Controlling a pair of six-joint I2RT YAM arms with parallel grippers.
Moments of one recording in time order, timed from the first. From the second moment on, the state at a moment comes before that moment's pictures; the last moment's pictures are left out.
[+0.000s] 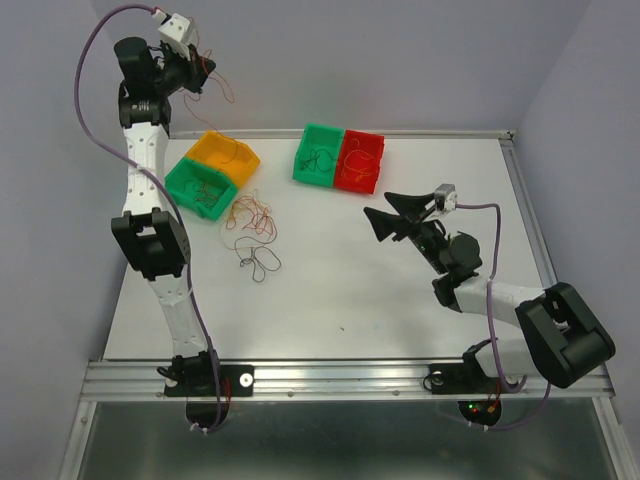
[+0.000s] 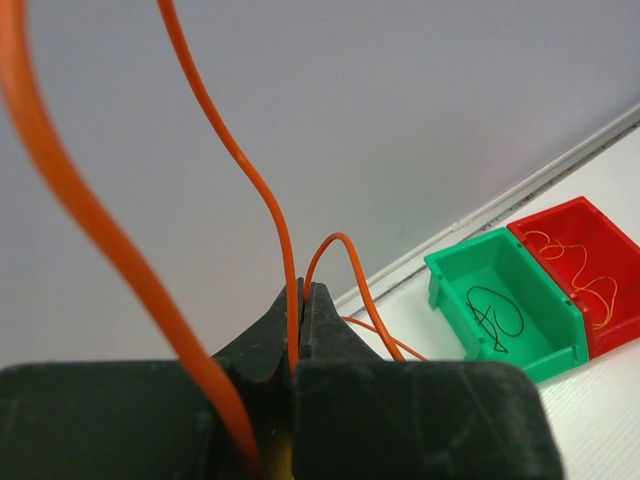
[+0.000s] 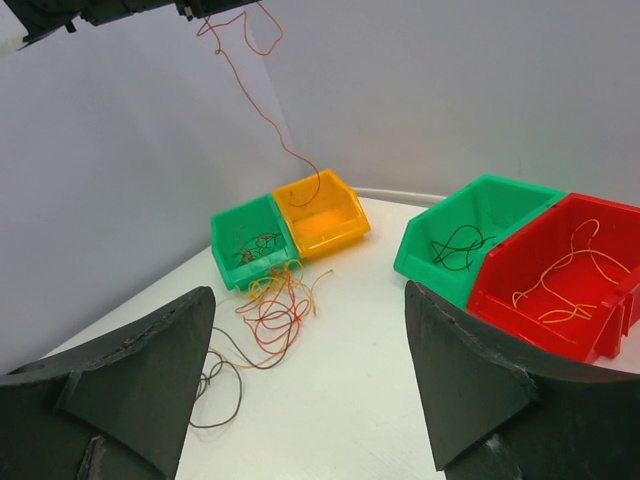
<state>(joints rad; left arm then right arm) 0.14 2.12 2.32 -0.21 0.73 0.12 0.47 1.32 0.41 1.31 -0.19 0.40</state>
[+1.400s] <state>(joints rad) 0.03 2.31 2.03 -0.44 0.25 0.62 0.47 1.26 0.28 1.31 -0.22 0.43</state>
